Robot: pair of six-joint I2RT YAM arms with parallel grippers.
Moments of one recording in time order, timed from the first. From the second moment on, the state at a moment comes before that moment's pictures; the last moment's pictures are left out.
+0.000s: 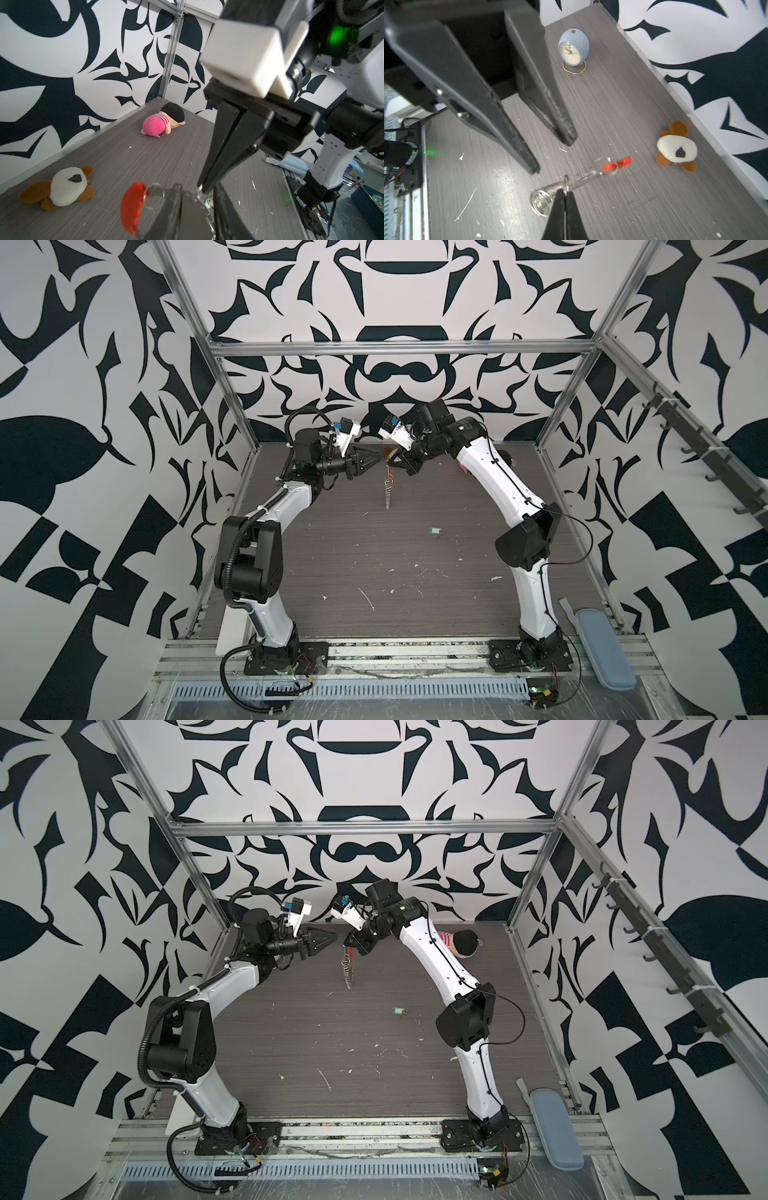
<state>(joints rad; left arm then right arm) -0.20 1.76 1.28 0.40 1.15 -0.22 0.54 2.16 2.39 -1.10 -0.51 -0.39</state>
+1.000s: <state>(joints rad) -0.20 1.79 1.32 0.28 1.20 -0.14 0.53 2.10 2.31 -1.02 -0.65 -0.37</state>
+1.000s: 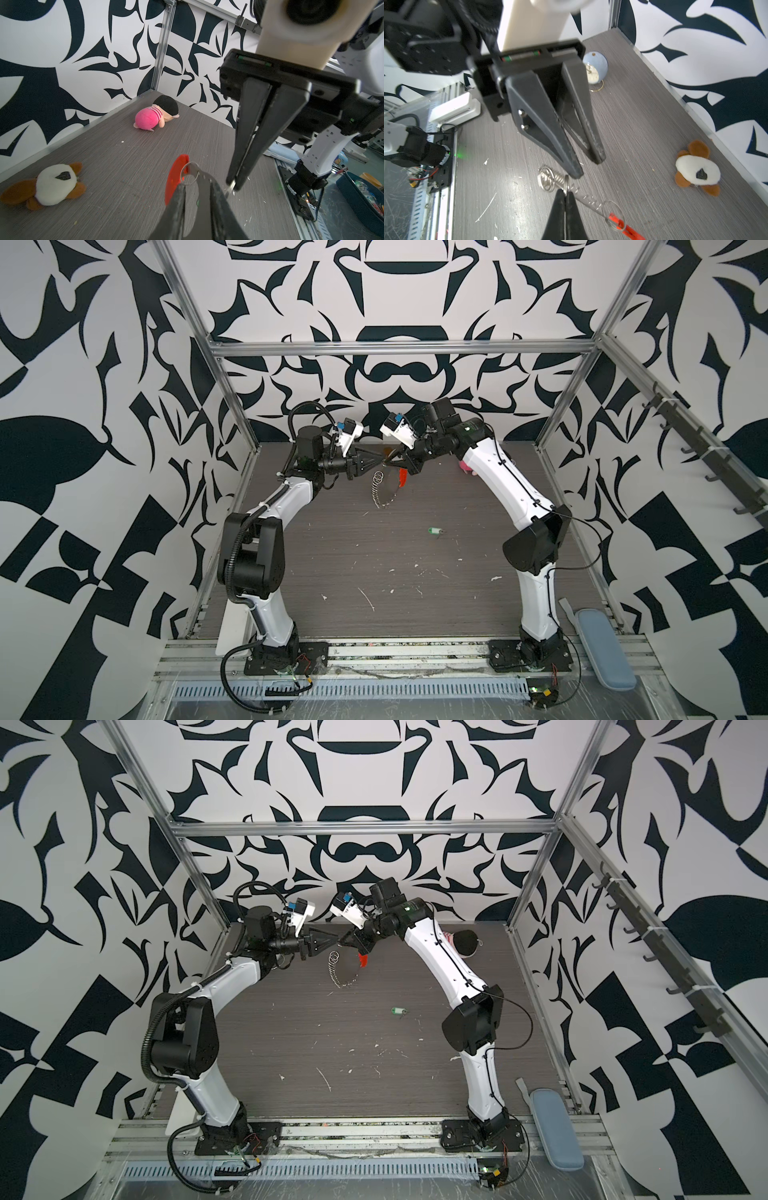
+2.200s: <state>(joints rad) -0.18 1.77 1.25 0.58 1.25 -0.42 0.52 2.10 2.34 -1.01 -0.70 -0.33</state>
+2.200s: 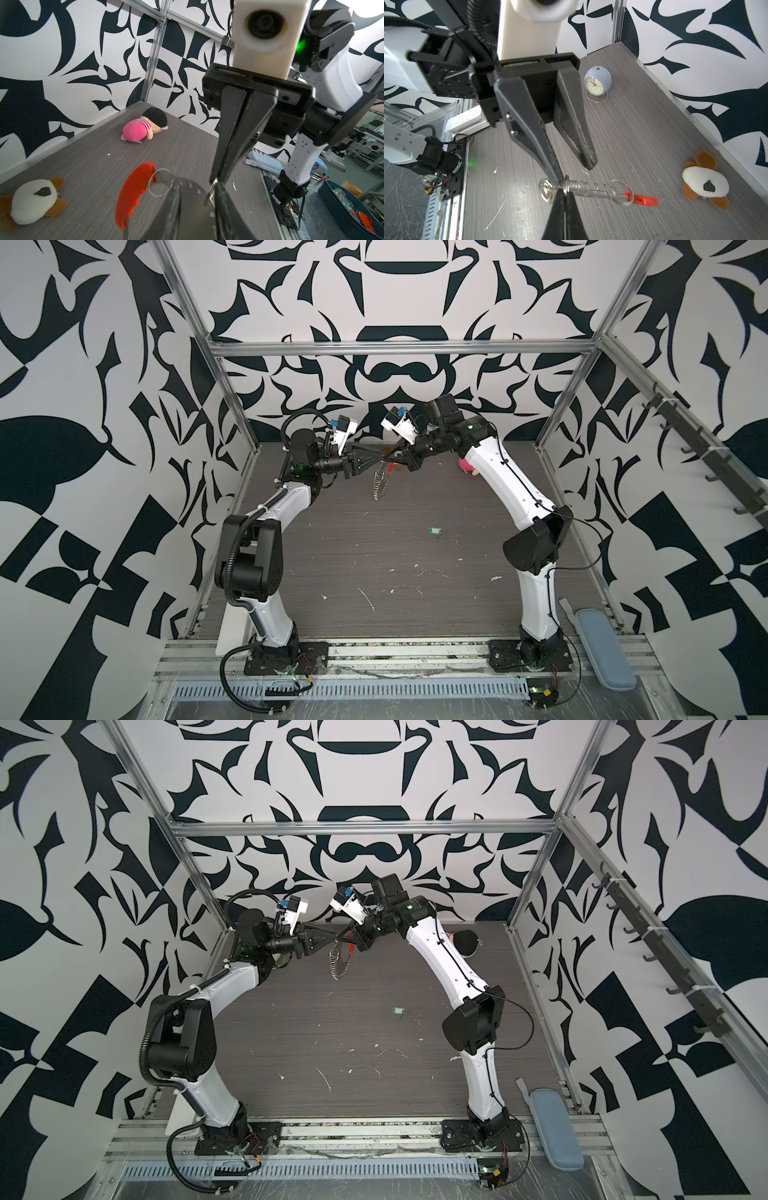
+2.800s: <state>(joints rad) -0.19 1.79 1.25 0.67 1.29 -0.51 0.52 2.10 2.34 -1.00 -0.71 -0.31</state>
